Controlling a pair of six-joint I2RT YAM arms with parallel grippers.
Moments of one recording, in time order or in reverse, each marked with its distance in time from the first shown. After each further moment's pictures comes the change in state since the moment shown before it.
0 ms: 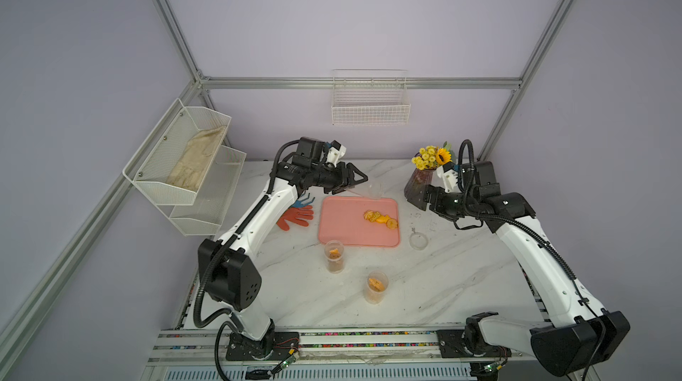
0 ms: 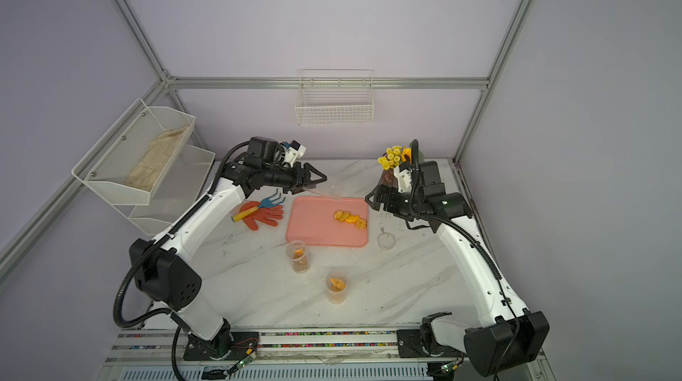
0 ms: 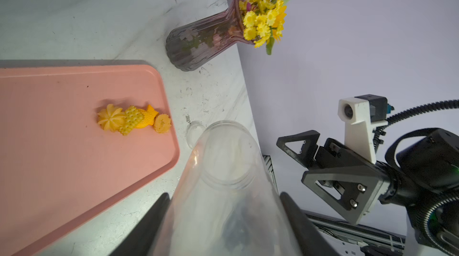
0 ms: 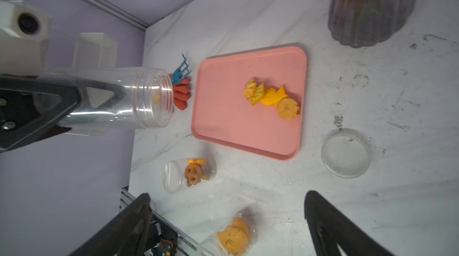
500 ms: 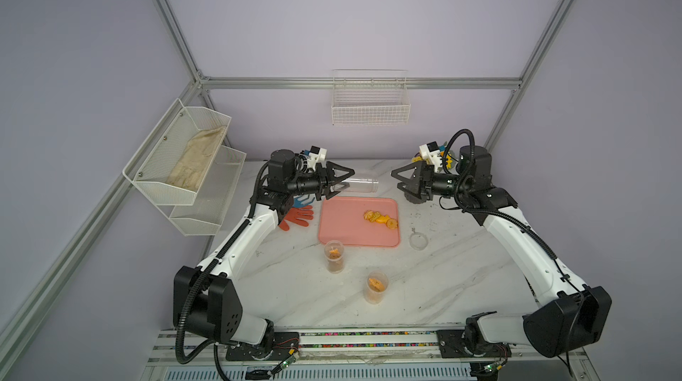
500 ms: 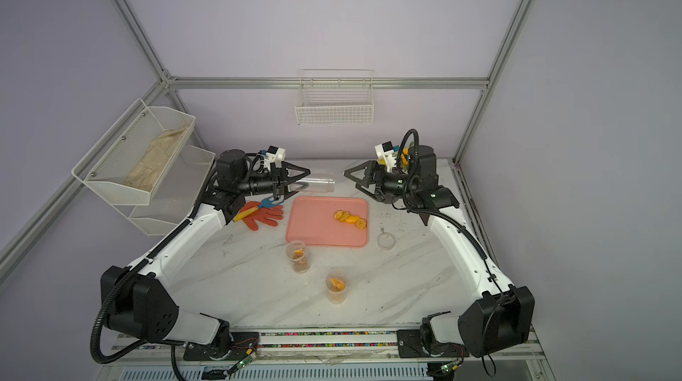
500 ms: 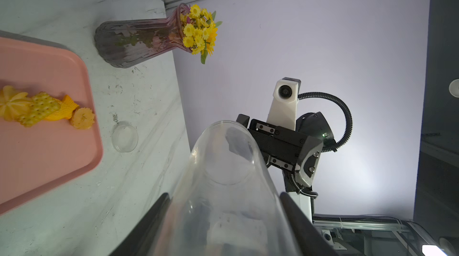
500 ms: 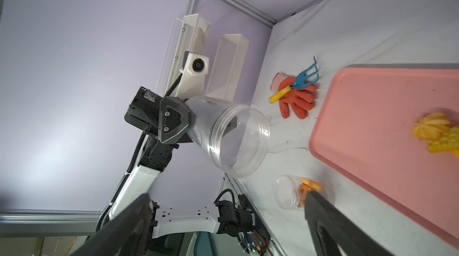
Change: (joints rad) left arm 0.098 -0.186 -0.370 0.632 0.270 -0.523; right arm 0.000 0.105 -0.060 0.635 -0.488 0.399
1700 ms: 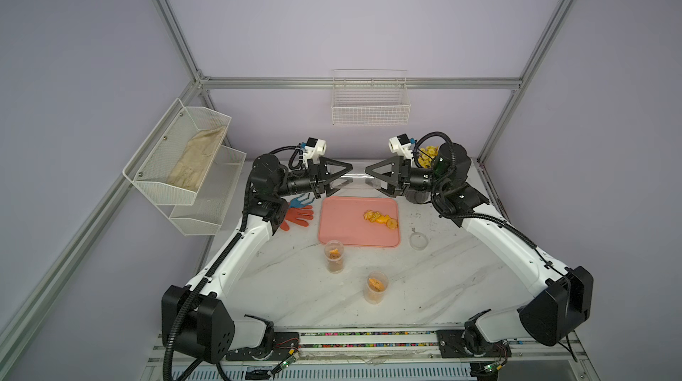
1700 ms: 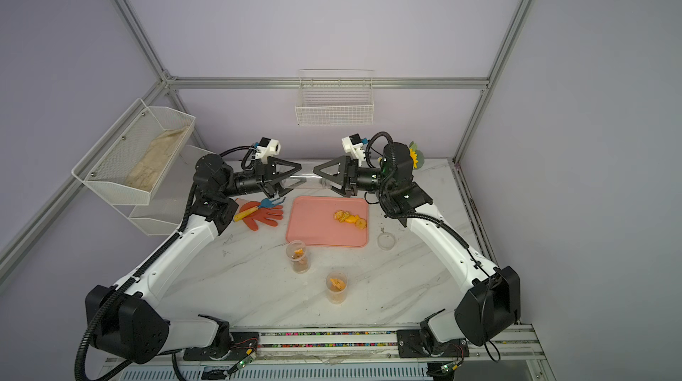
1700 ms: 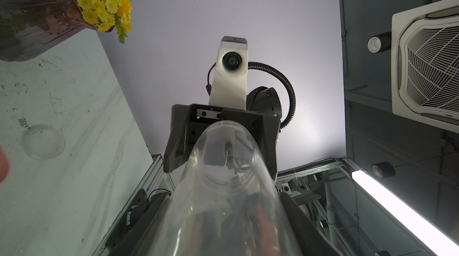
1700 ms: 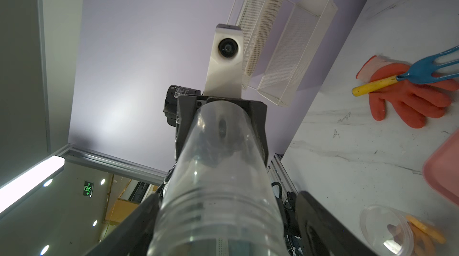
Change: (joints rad) left arm -0.006 -0.100 -0.073 0.386 0.127 -0.295; right arm 0.220 0.074 0.037 0.349 -0.030 0.261
